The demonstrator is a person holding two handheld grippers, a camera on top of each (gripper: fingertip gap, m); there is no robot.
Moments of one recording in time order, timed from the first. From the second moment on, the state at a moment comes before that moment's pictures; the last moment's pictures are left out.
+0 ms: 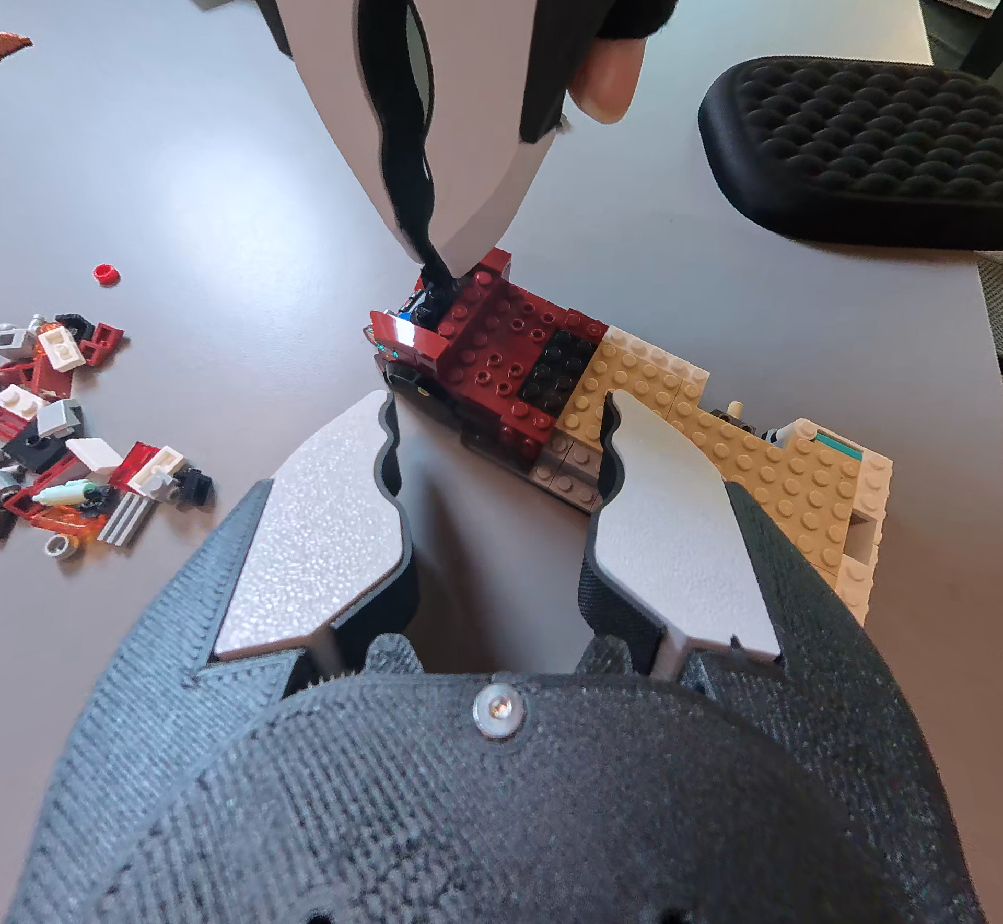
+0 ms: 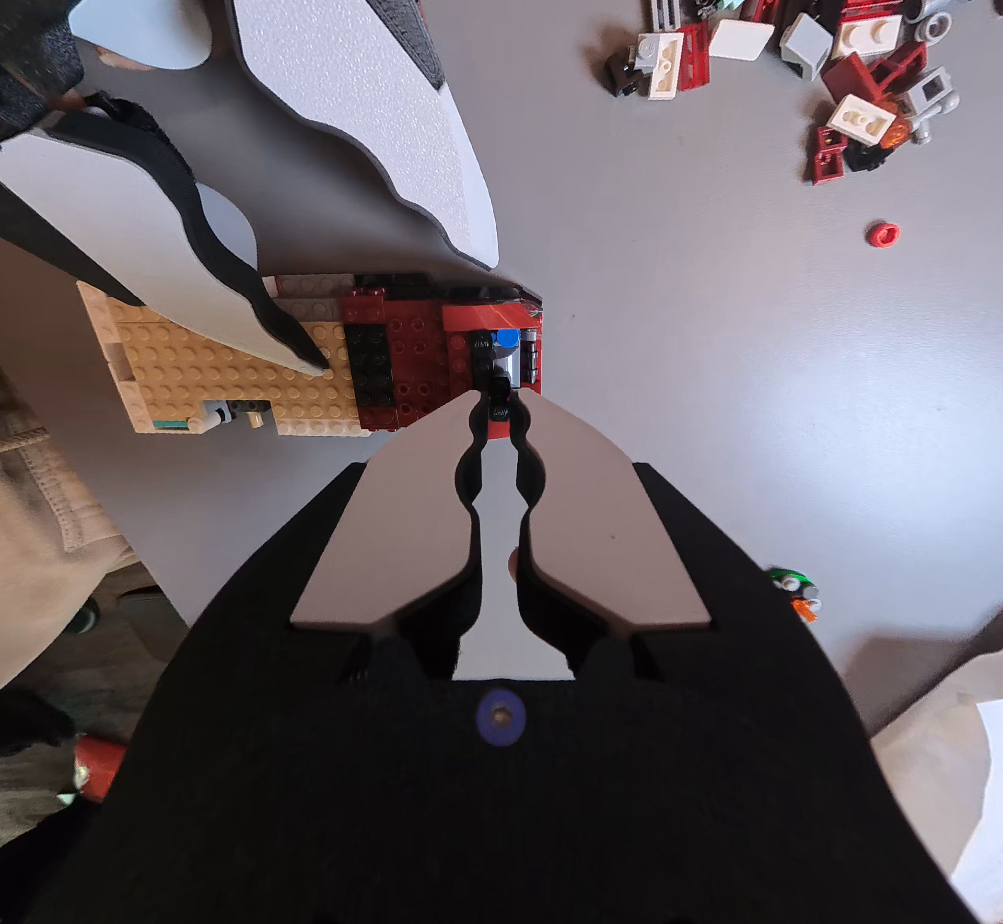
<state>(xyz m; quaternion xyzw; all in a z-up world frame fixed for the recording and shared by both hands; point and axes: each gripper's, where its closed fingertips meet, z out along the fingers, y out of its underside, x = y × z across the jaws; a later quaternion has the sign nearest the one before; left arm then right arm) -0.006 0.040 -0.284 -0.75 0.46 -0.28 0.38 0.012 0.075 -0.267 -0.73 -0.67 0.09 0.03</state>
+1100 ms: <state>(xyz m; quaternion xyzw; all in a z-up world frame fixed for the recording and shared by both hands) 0.011 0.038 -0.286 -0.76 0.46 -0.28 0.37 0.017 0.053 -0.262 -0.72 -0.65 0.22 0.04</state>
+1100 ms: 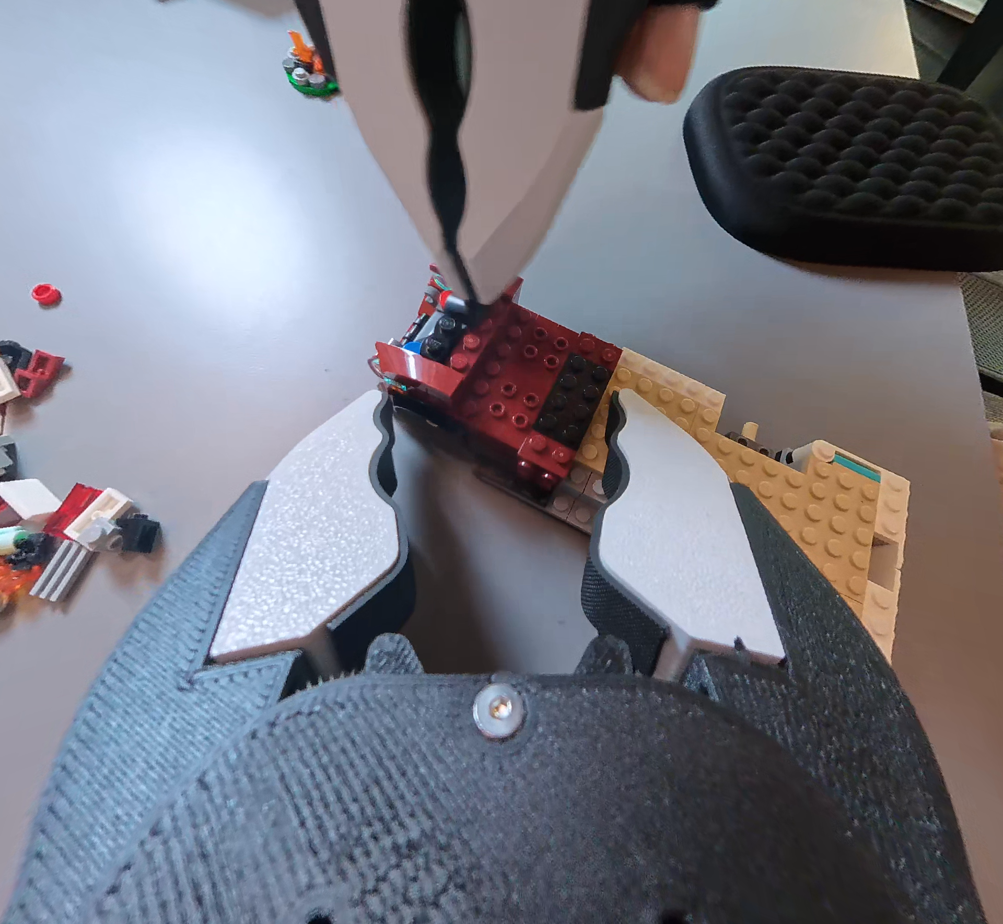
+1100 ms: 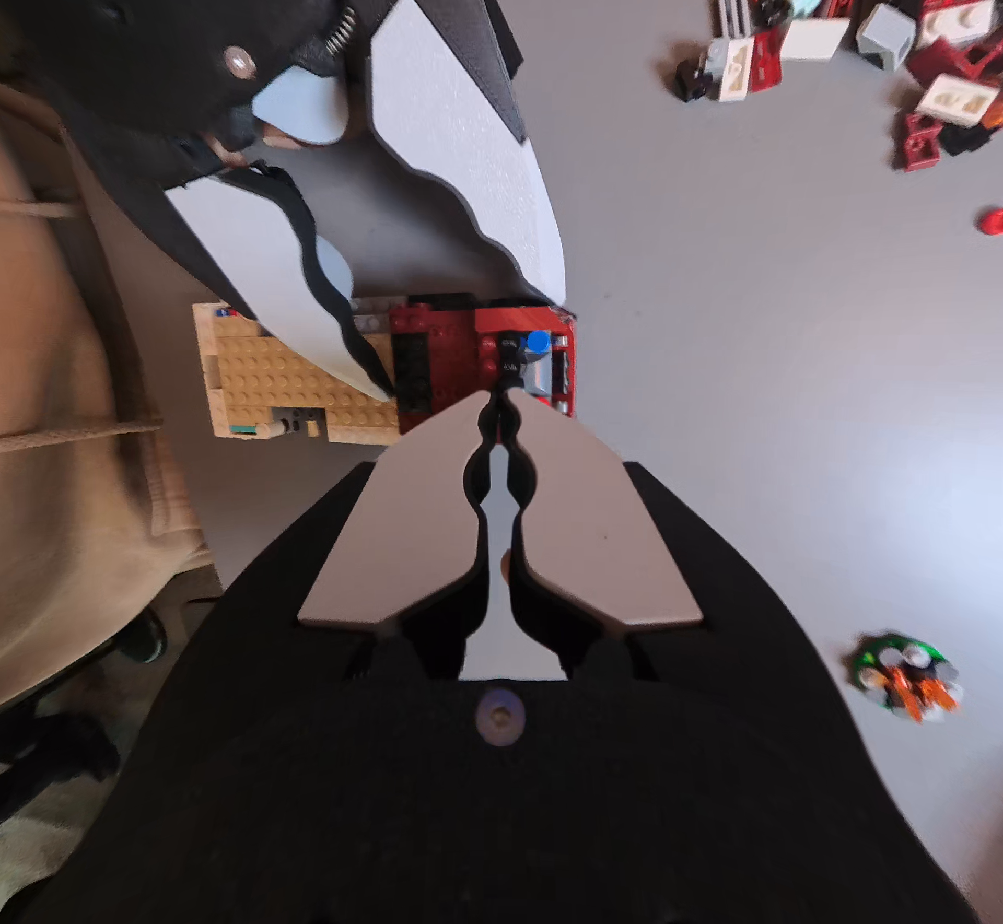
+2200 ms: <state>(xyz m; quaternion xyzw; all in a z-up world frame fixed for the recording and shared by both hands) 0.009 0.040 -0.286 -0.76 0.45 -0.28 0.37 0.028 0.125 -0.294 -0.68 -0.72 0.11 0.12</state>
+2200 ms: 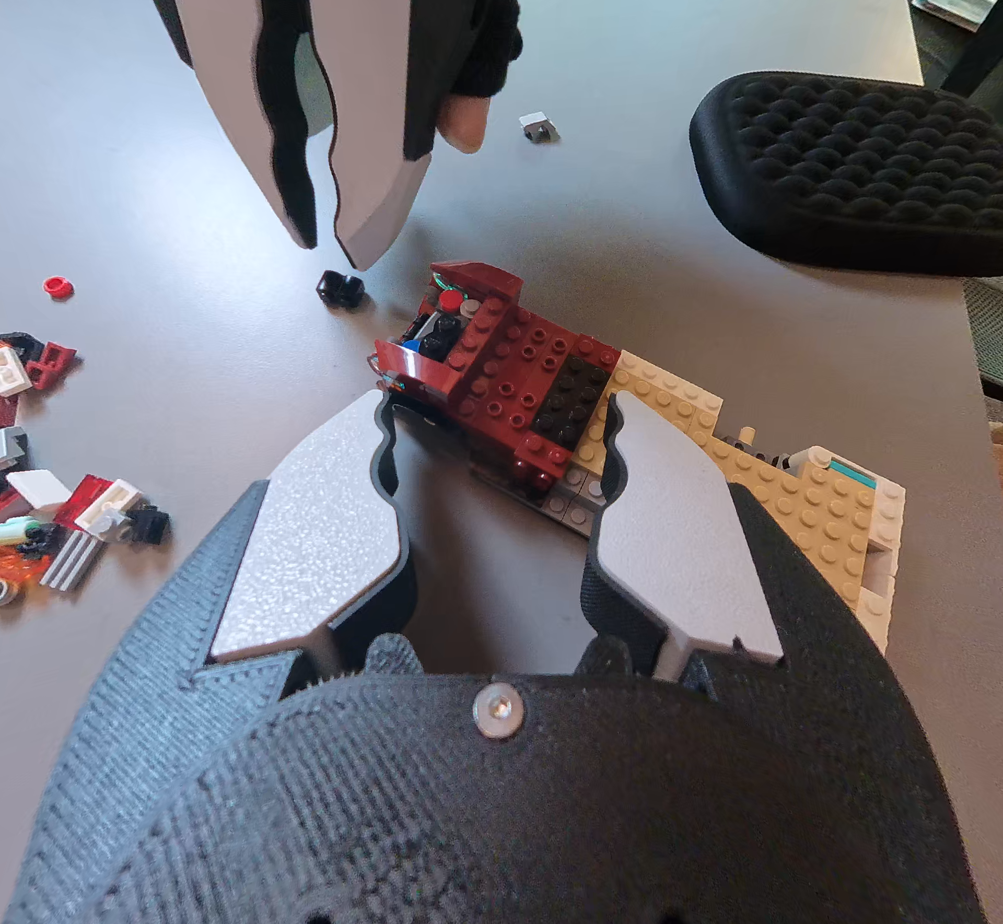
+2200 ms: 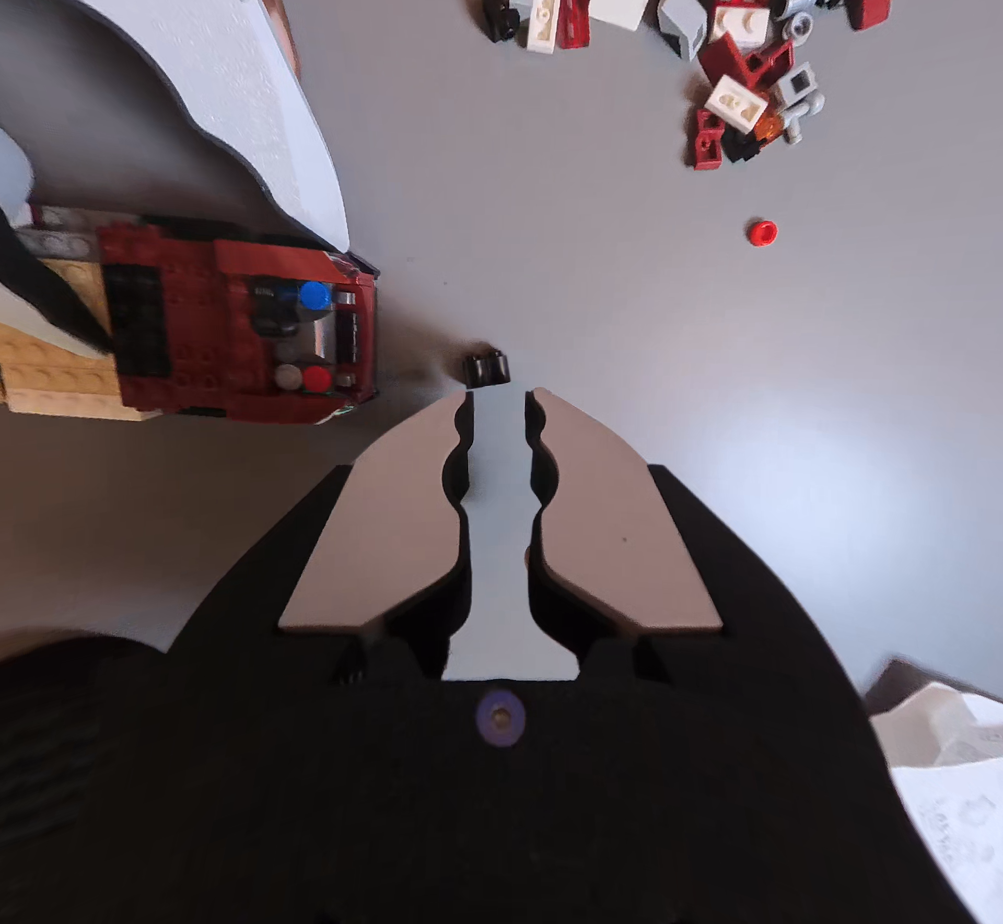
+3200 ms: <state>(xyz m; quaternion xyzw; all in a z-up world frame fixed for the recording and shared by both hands) 0.009 0.001 -0.177 -0.54 0.52 -0.30 0.60 -0.001 -0.008 -0.176 -0.50 -0.51 0.69 0.10</state>
